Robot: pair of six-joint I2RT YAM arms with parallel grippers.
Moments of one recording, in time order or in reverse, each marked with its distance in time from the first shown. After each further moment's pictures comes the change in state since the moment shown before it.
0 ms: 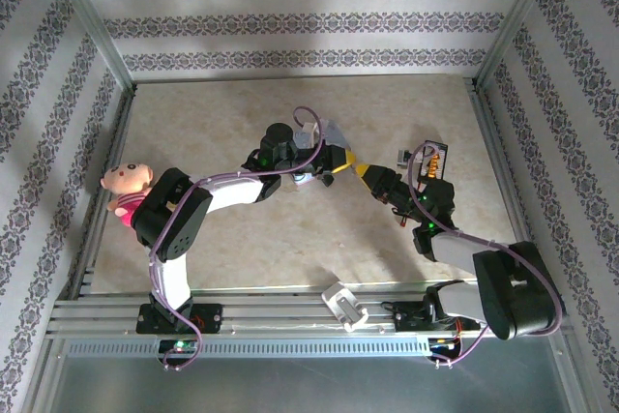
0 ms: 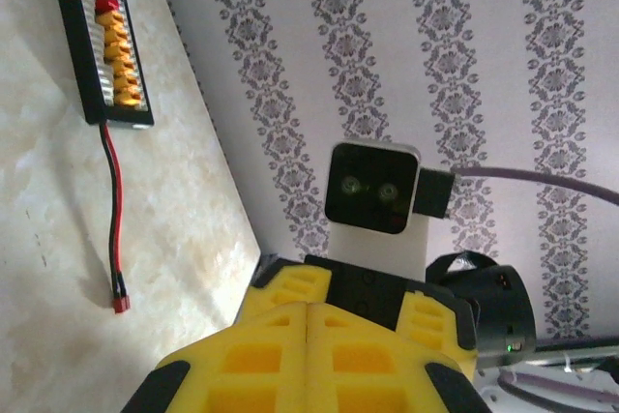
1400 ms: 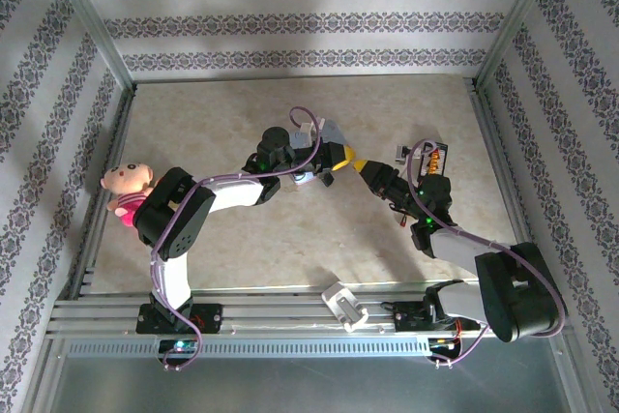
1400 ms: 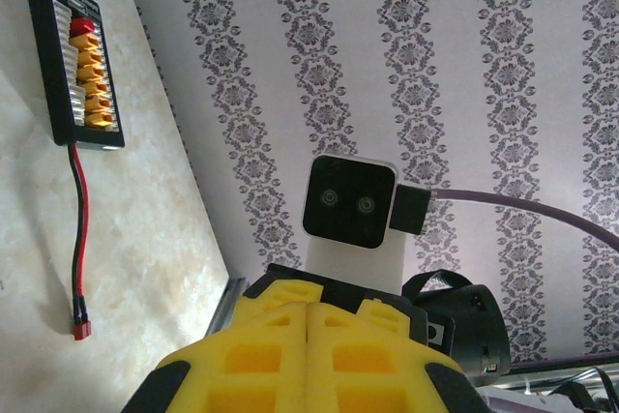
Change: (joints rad) left arm 0.000 0.014 -0.032 0.148 -0.034 -0.121; right arm 0.033 -0.005 0.047 -0.082 0.068 -0.038
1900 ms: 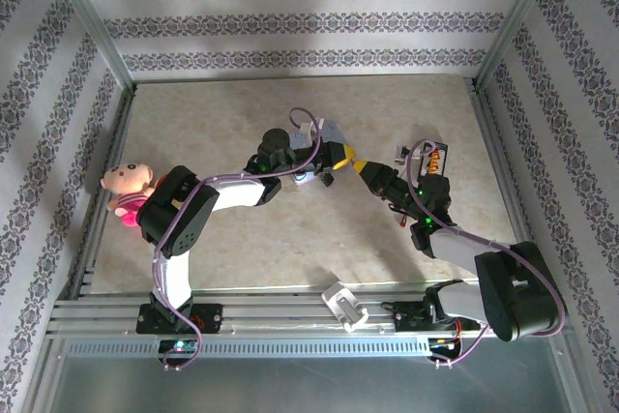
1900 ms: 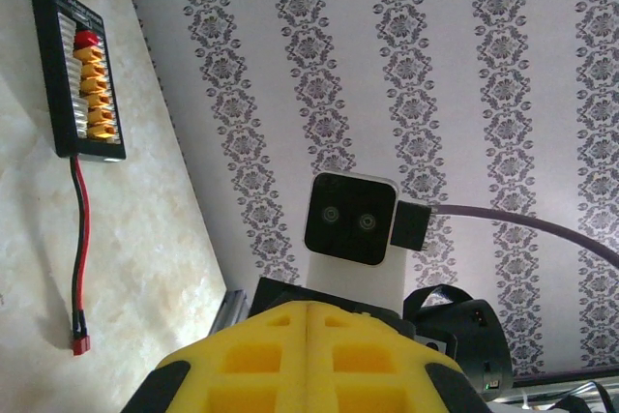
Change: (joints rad) left arm 0.000 0.026 0.000 0.048 -0.023 -0.026; right arm 0.002 0.003 0.000 -0.007 0.008 0.000
